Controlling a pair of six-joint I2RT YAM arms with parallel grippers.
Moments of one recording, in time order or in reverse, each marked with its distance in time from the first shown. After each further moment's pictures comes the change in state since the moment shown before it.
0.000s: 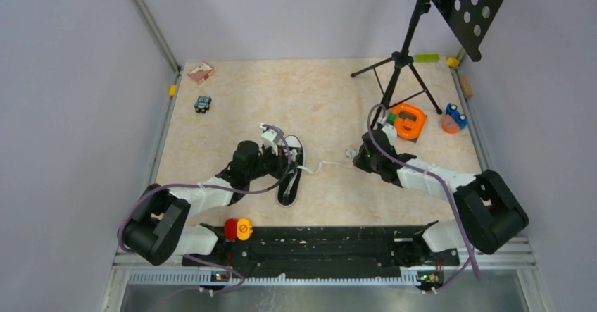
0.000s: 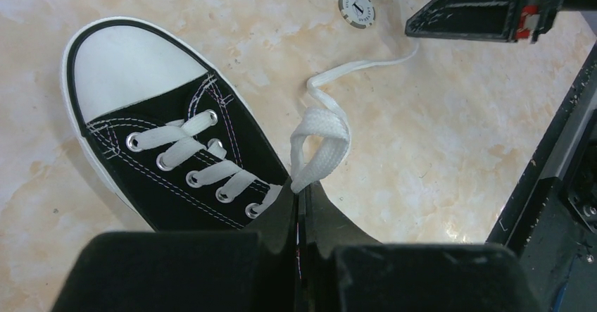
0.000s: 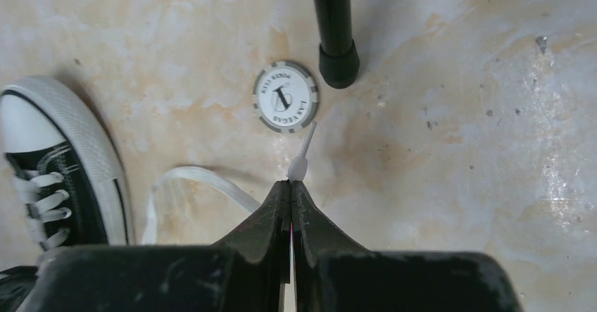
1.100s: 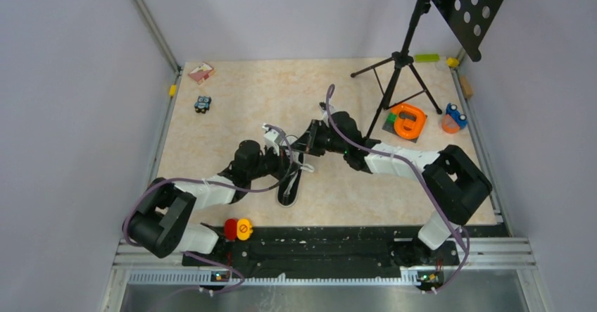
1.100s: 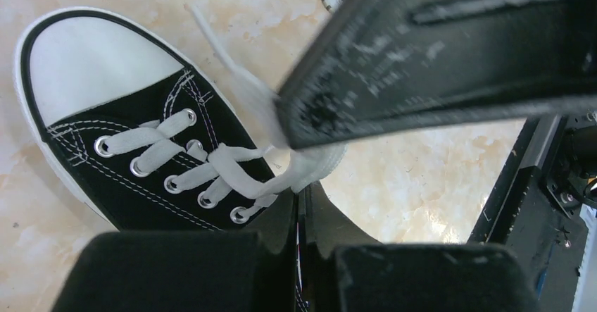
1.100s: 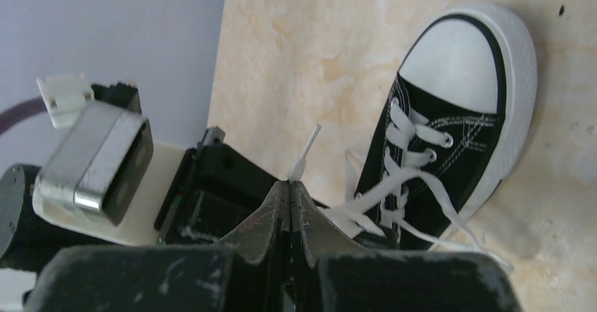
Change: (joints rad) left arm 0.005 0.050 0.003 0.047 0.066 -0.024; right arm 0.203 0.240 0.337 0.360 -0.476 0.066
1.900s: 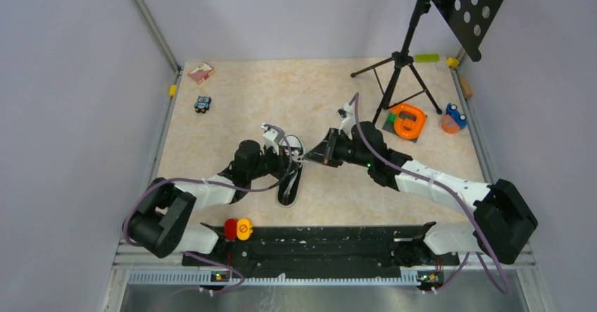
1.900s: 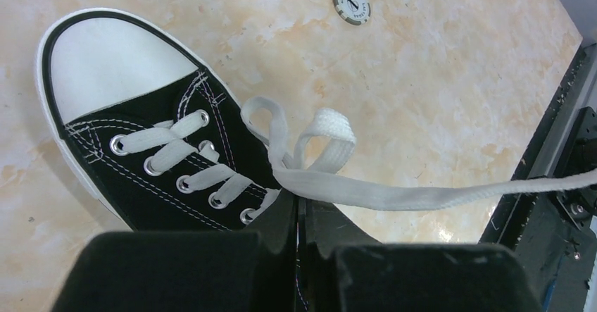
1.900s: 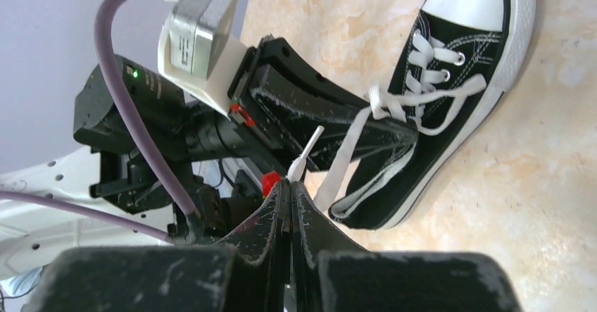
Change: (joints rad) left arm 0.000 0.007 0.000 0.000 -0.031 -0.004; right arm 0.015 -0.356 -0.186 -0.126 -0.003 -0.016
